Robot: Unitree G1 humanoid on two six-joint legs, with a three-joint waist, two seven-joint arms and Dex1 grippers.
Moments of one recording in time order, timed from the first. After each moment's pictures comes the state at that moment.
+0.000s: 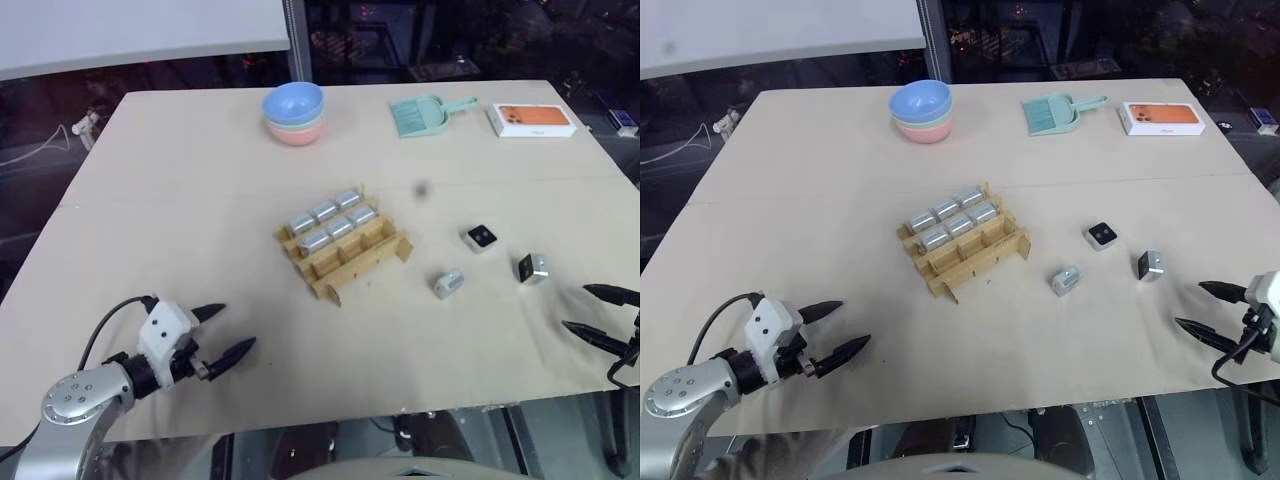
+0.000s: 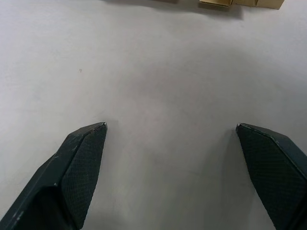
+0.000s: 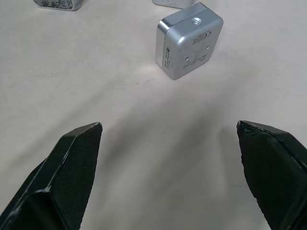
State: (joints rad) left arm 0.40 0.71 0.31 -0.27 -0.37 0.15 -0.89; right arm 0.08 -0.90 -0.41 0.41 0.43 -0.10 1.32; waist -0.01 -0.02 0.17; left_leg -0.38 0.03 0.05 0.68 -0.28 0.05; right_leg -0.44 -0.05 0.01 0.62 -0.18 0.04
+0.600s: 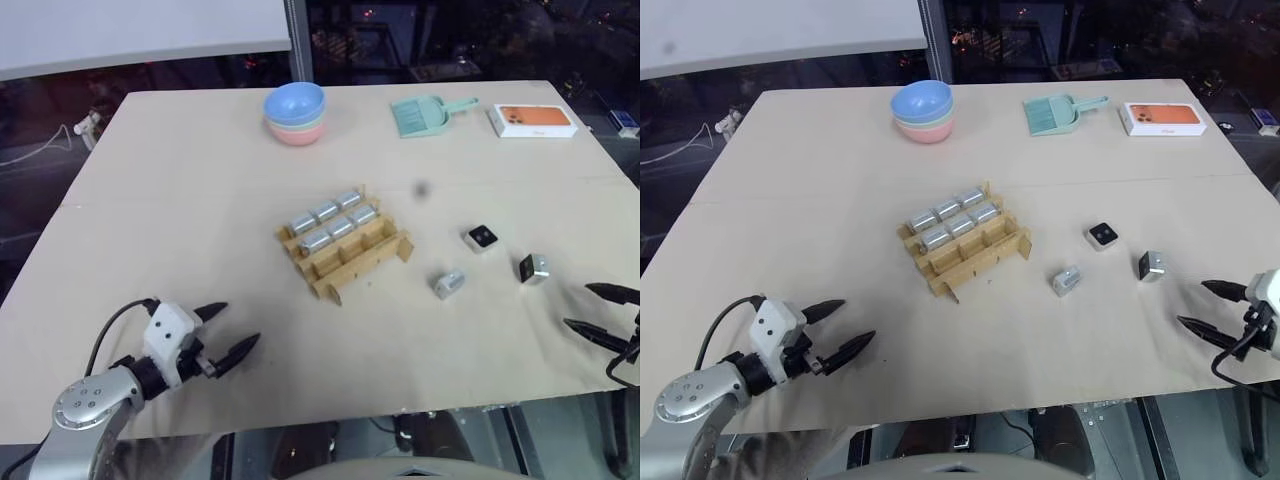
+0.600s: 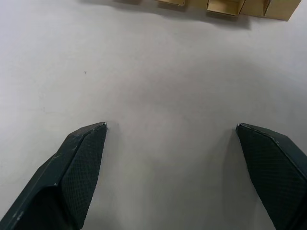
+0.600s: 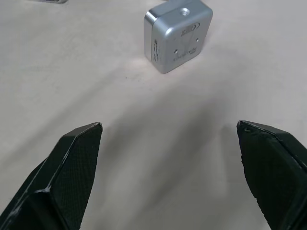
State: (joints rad) left arm 0.40 0.65 0.30 -0.28 -0.36 0.14 -0.85; right arm 0.05 -0.90 -0.41 0.45 0.40 -0.11 1.32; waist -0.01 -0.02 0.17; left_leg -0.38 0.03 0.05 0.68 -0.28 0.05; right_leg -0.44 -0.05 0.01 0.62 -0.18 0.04
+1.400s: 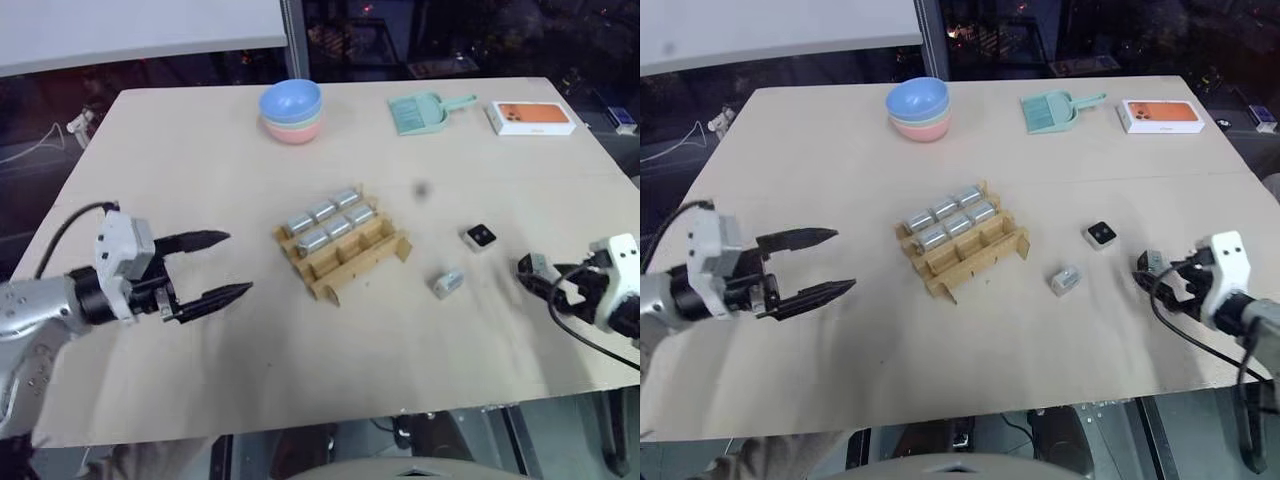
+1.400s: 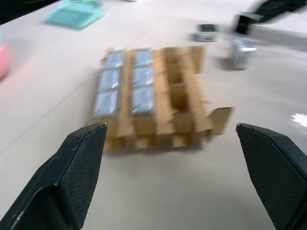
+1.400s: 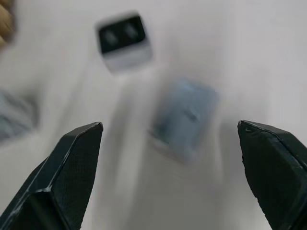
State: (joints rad) left arm 0.07 1.02 0.47 -0.37 -0.74 0.42 -1.18; right arm 0.02 -0.69 -0.45 -0.37 0.61 0.94 0.50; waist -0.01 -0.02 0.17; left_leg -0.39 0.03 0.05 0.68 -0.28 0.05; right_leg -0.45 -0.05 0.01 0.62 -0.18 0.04
